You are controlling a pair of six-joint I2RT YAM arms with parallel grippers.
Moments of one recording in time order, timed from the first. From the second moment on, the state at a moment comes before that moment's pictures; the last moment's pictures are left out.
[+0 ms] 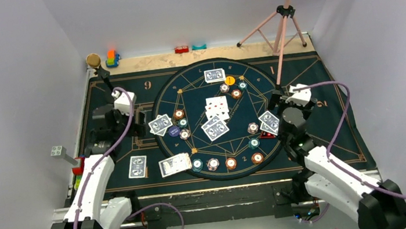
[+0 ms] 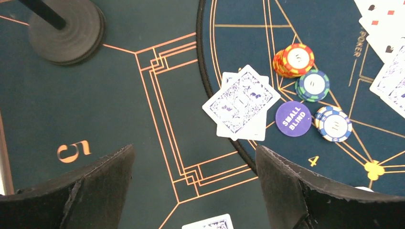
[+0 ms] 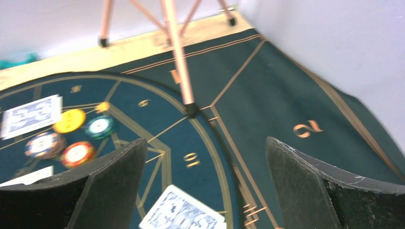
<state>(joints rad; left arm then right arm) -0.01 0.95 0.71 -0.35 0.20 0.18 0.46 0.79 0.37 0.31 0.80 0.16</state>
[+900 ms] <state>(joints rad) 0.01 1.31 0.42 0.56 0.26 0.13 0.15 1.33 0.31 1.05 0.69 0.08</state>
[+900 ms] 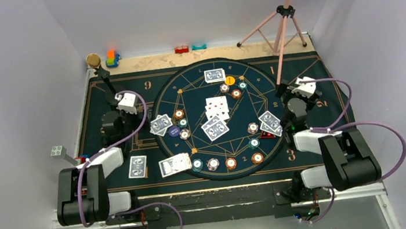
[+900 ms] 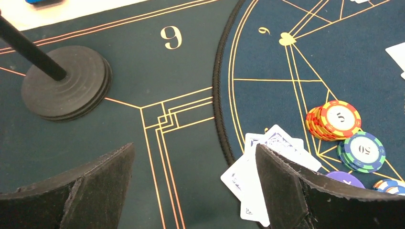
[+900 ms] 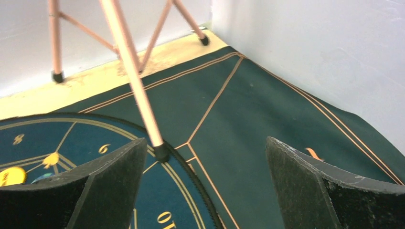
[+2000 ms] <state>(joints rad) 0.04 1.35 0.28 0.90 0.26 0.11 0.04 1.41 0.27 1.17 0.39 0.05</state>
